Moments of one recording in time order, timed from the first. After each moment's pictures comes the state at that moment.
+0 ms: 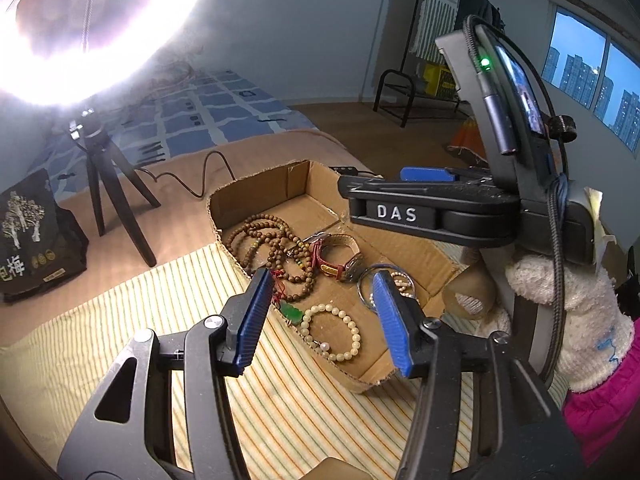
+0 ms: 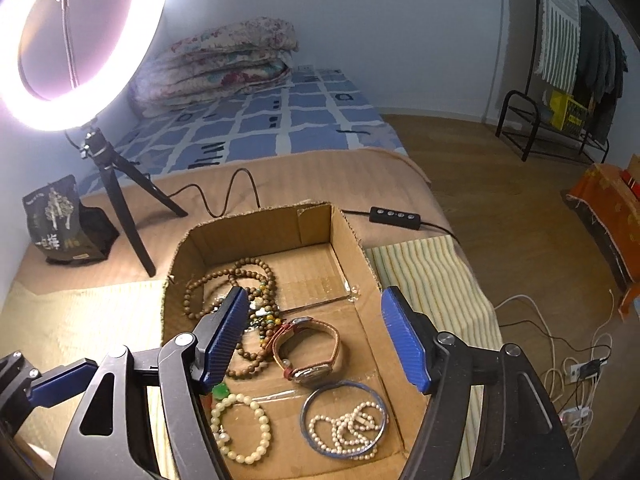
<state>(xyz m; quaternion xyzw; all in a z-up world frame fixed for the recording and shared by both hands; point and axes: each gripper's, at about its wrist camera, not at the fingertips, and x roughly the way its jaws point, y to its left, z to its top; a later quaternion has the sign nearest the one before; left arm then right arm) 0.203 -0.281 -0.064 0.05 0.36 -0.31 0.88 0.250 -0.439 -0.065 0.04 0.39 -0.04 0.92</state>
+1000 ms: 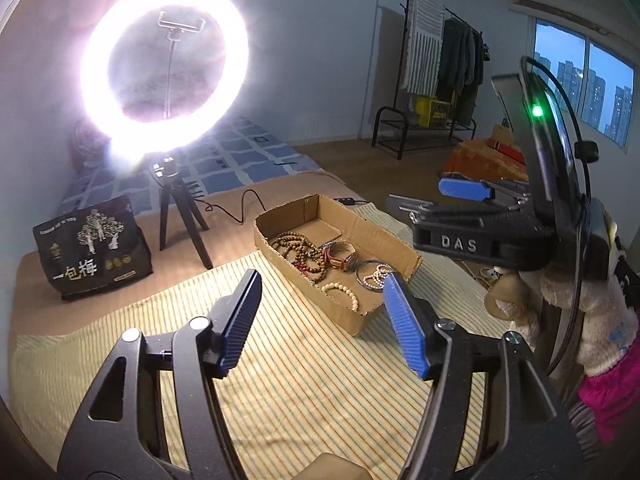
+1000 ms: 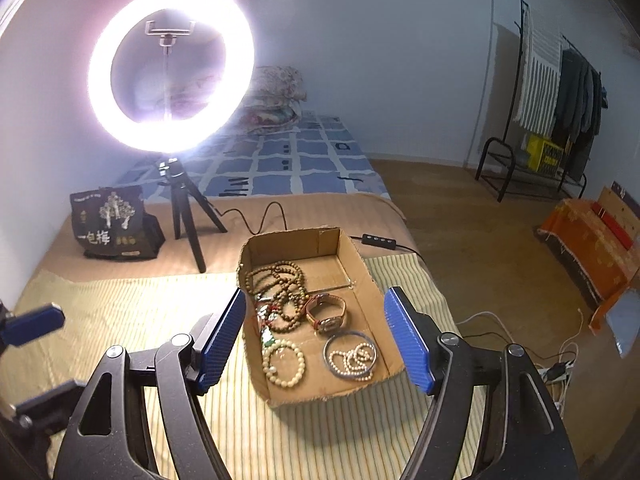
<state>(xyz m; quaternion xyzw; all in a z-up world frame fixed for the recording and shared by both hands) 0.098 -0.185 0.011 0.05 0.29 -0.31 0.91 0.130 -0.382 0.010 -0.01 0.32 -0.06 0.95</state>
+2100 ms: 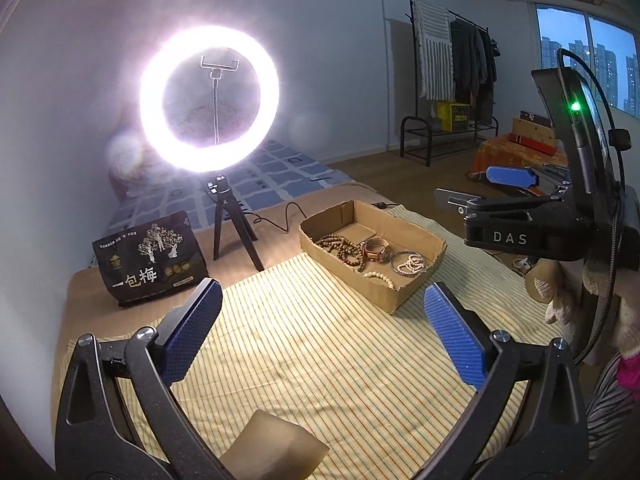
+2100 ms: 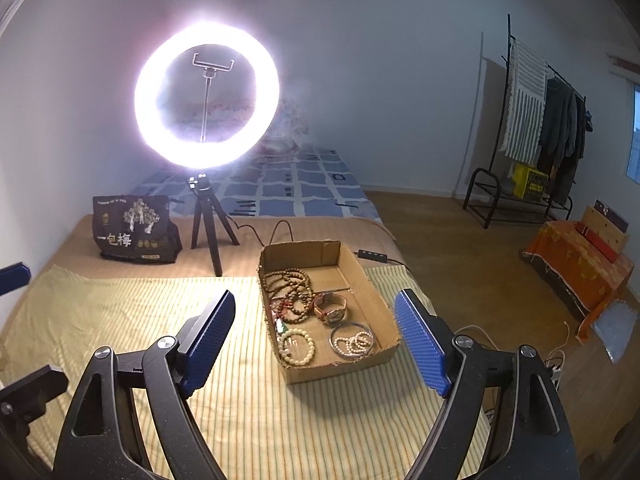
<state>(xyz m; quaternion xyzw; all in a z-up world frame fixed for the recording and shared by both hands) 0.038 -0.145 0.022 0.10 0.24 -0.26 0.93 0.062 -0.354 0.024 -0.03 0.26 -0.07 0.96</state>
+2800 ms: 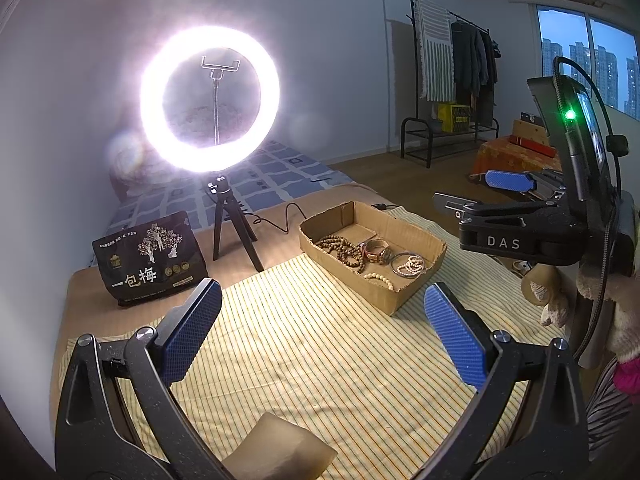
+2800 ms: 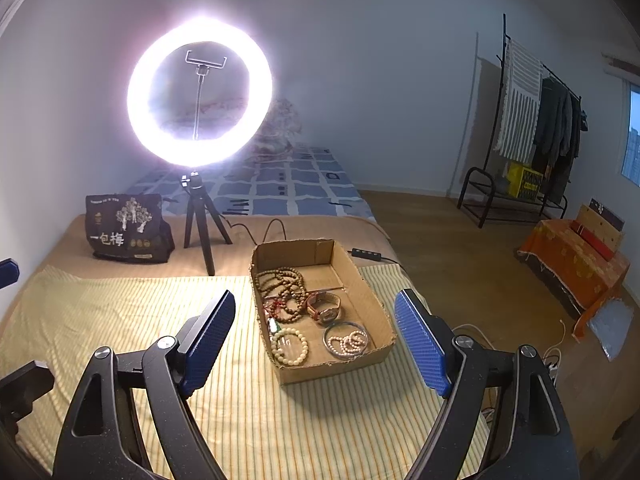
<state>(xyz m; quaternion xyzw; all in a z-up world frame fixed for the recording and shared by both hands) 0.038 -0.145 0.022 0.10 0.24 -0.26 0.93 0.064 -0.355 0.021 -0.03 0.26 -0.08 0.96</state>
